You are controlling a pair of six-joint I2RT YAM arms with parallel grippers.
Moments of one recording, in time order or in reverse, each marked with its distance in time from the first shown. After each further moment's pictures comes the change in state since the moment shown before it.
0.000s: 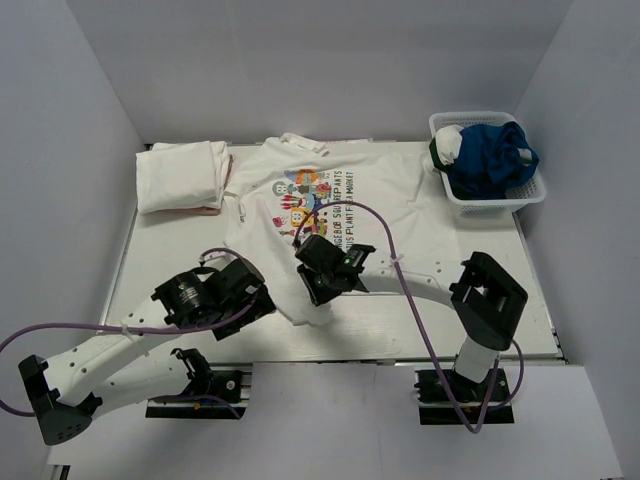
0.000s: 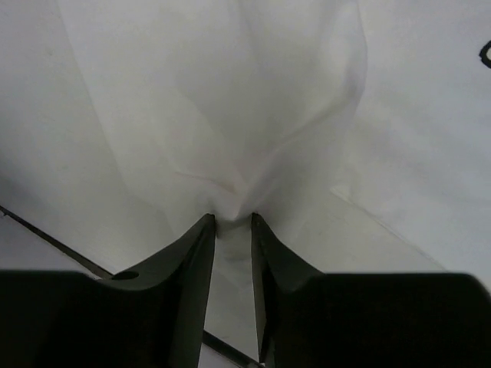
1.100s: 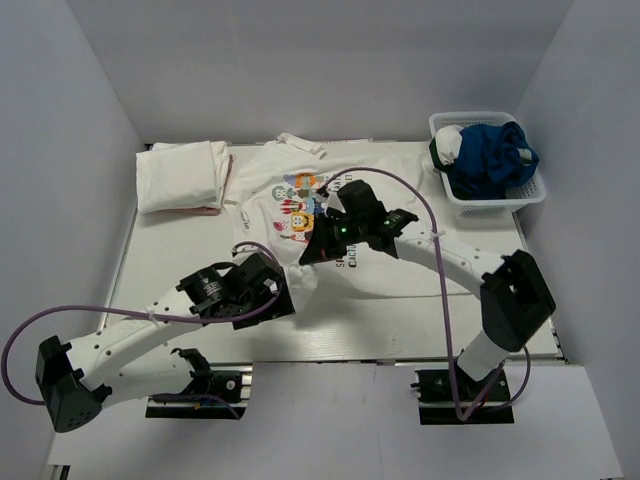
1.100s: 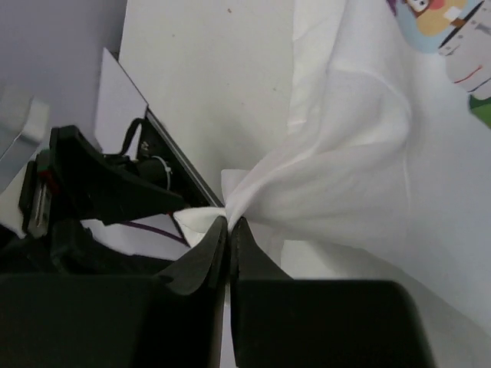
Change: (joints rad) left arm 0.000 0.116 -0.049 0.230 0.093 0.226; right arm -0.260 -0.132 0.059 0.161 -0.541 0.168
